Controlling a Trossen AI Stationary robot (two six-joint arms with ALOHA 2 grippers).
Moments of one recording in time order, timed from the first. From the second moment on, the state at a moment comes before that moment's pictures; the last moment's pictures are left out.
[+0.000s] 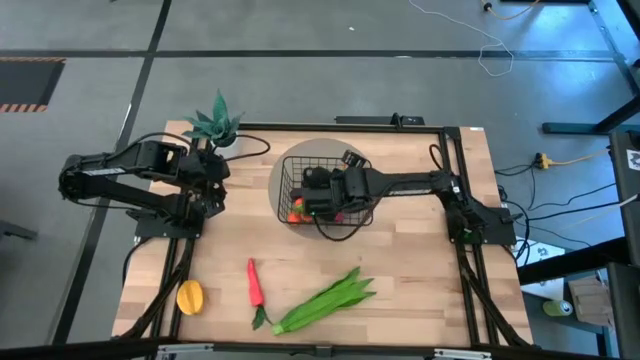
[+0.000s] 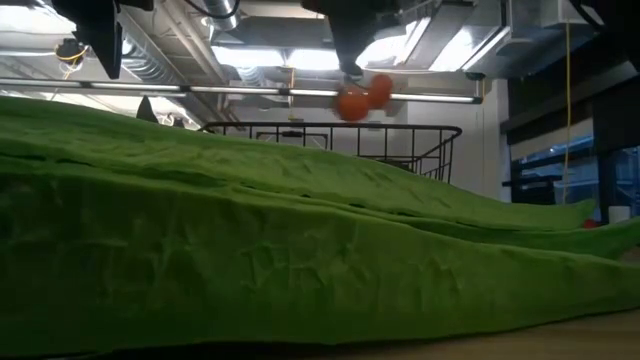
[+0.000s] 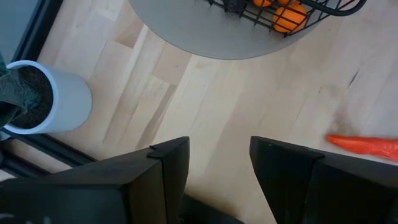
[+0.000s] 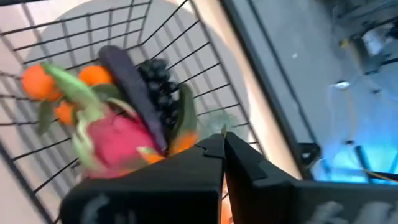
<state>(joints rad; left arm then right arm) 0.04 0.88 1.10 -1.32 -0.22 -0.36 0.13 2.17 2.33 -1.57 0.69 0.52</state>
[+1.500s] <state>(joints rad) -0.50 0.96 0.88 -1.24 0.30 -1.18 0.55 2.17 2.33 -1.57 0.37 0.70</state>
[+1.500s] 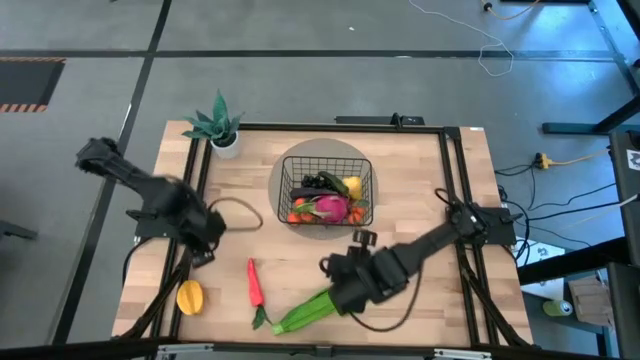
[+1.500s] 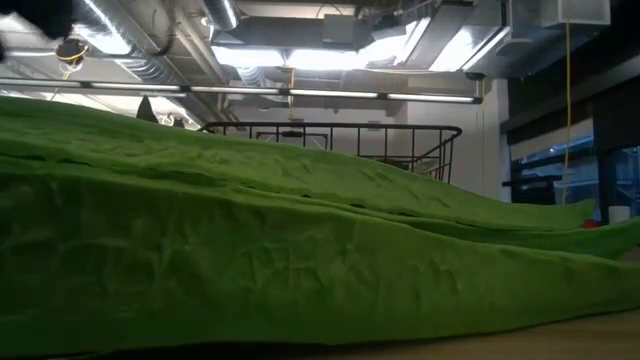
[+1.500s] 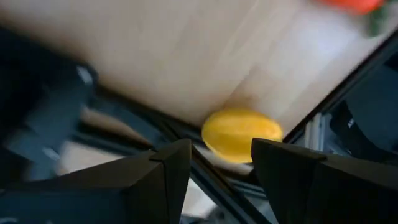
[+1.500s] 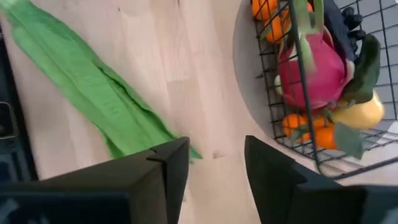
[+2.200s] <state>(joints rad) -1.11 1.34 0.83 -0.75 0.43 -1.81 0.72 2.17 2.33 -1.57 0.57 1.05</state>
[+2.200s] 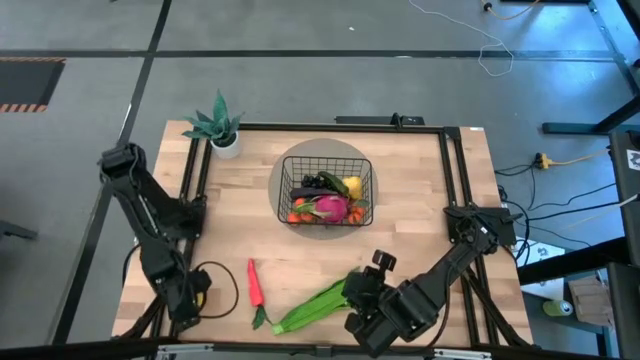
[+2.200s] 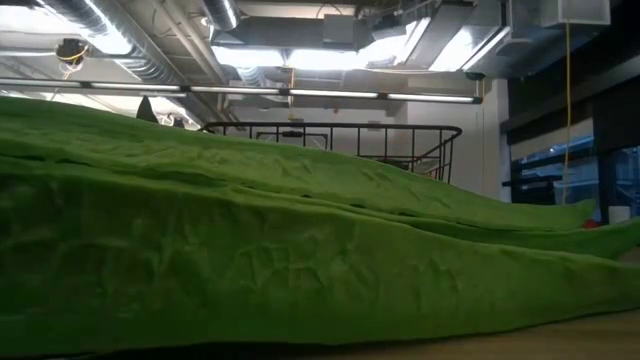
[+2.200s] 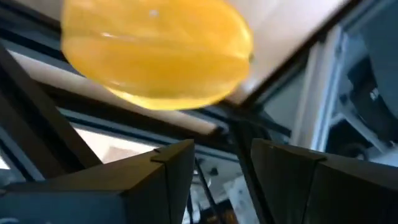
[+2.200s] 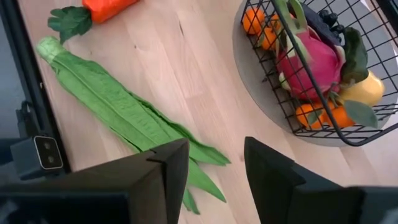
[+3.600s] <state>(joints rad) -0.90 1.45 0.87 -0.77 -0.40 -1.20 0.72 2.17 2.33 -1.55 0.58 1.07</state>
